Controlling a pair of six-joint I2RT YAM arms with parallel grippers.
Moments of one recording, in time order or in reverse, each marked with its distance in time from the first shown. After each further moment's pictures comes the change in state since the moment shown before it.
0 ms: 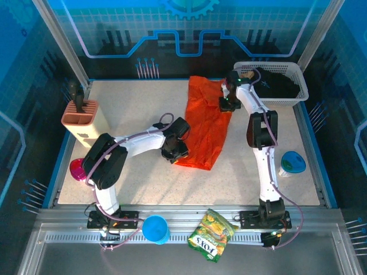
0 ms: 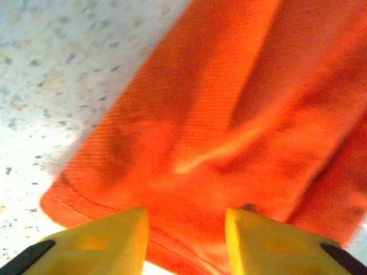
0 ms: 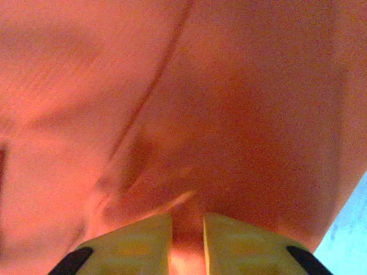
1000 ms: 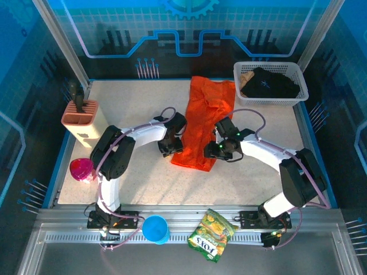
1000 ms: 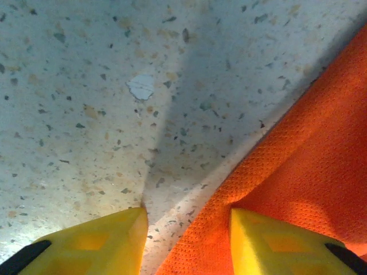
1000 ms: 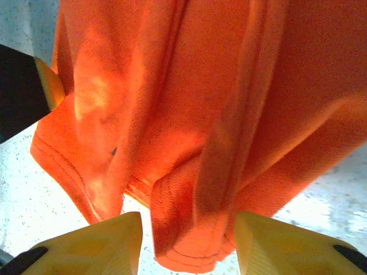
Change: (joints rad) left arm 0.087 0.121 -0.014 -0.018 -0.087 0.222; right arm 0.347 -0.838 -1.181 0.517 -0.139 0.576
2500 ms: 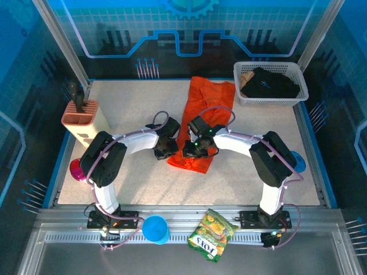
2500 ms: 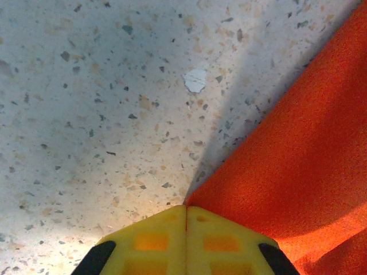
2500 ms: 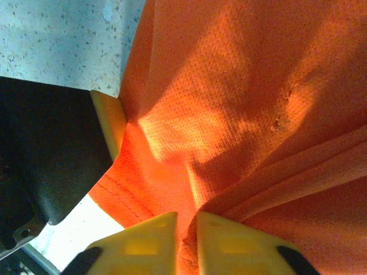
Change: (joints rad) left arm 0.008 -0.123 -0.199 0.180 -0.013 -0.040; right arm 0.156 0.304 0.256 0.056 -0.077 0.064
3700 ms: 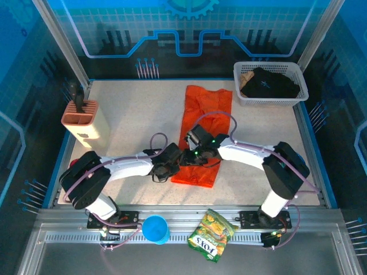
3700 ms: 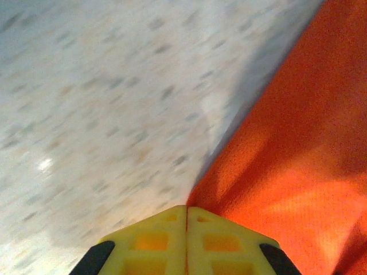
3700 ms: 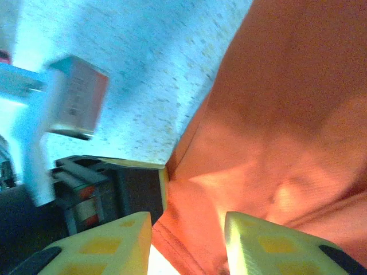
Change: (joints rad) left arm -0.246 -0.297 -0.316 -0.007 -0.089 -0.300; right arm 0.095 -0.270 -0.109 0.008 0.050 -0.069
